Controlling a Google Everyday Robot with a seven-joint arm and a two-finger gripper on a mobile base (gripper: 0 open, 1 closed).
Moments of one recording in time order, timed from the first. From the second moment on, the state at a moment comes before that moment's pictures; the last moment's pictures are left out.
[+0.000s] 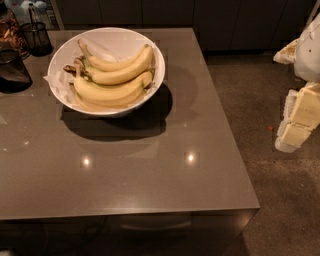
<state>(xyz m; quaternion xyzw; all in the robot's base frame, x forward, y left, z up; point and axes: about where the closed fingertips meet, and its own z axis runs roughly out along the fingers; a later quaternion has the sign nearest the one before) 0.438 -0.217 0.977 -0.60 0.78 -0.03 0.16</state>
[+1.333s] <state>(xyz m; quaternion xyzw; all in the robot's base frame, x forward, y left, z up) 0.481 -0.190 0.966 -0.63 0.76 -0.04 0.13</state>
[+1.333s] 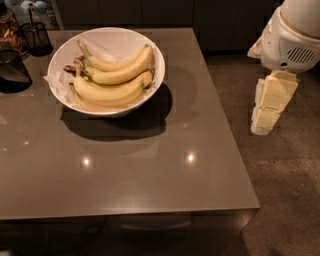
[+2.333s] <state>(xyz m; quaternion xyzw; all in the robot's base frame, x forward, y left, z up) 0.573 -0.117 0.994 -0.67 0.73 -0.04 0.16</state>
